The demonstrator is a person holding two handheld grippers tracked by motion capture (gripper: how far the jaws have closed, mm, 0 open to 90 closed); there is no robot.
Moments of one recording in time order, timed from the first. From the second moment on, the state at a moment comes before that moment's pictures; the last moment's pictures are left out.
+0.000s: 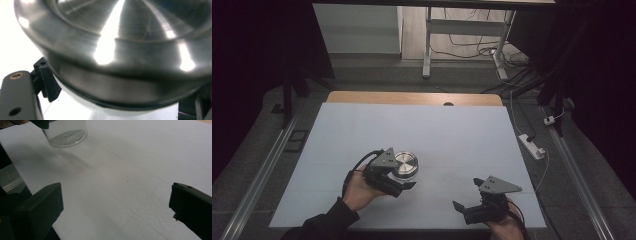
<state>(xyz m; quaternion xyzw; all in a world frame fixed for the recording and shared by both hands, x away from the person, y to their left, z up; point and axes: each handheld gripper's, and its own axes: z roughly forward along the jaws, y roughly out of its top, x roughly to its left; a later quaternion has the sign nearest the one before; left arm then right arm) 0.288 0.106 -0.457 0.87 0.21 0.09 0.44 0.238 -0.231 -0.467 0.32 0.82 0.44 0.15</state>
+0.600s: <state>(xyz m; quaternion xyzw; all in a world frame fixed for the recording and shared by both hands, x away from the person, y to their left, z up) 0.288 0.103 -0.461 0.87 0.21 0.08 0.44 0.261 -0.187 -0.441 0.27 0.82 0.49 0.10</state>
